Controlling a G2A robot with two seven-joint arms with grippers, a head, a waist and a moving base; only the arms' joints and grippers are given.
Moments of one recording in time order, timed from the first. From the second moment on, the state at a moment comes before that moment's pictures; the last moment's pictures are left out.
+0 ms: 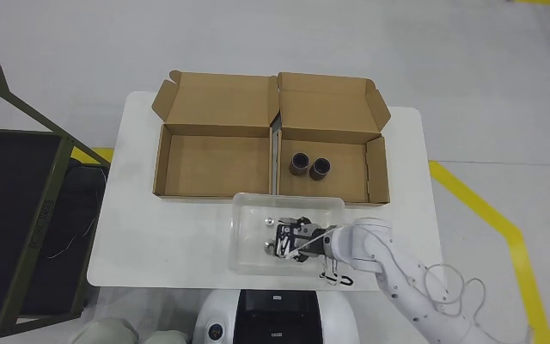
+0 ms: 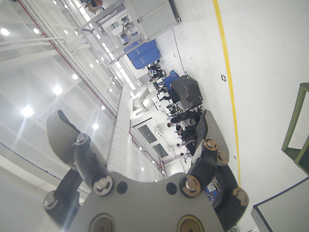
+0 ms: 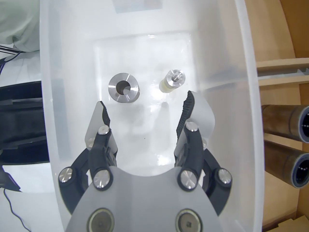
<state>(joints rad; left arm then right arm) 0.15 -0.27 -1.06 -1.30 2.57 -0.51 0.65 -1.26 -1.15 0.86 -1.77 -1.36 -0.76 0.61</state>
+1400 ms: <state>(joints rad) 0.15 -0.27 -1.06 -1.30 2.57 -0.51 0.65 -1.11 -1.20 0.70 -1.57 -1.30 -0.78 0.56</state>
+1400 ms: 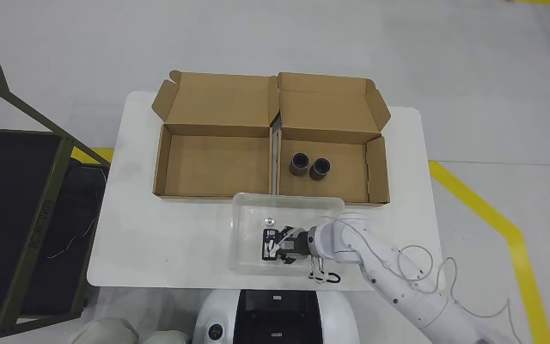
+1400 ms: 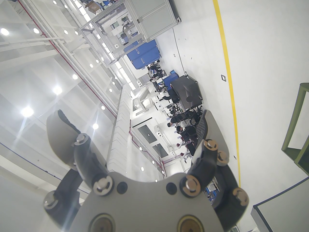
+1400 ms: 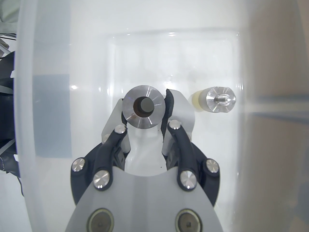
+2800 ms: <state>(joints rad) 0.15 -0.27 -1.06 -1.30 2.57 -0.51 0.65 -1.25 -1.13 0.89 -1.97 -1.34 -0.77 0.36</state>
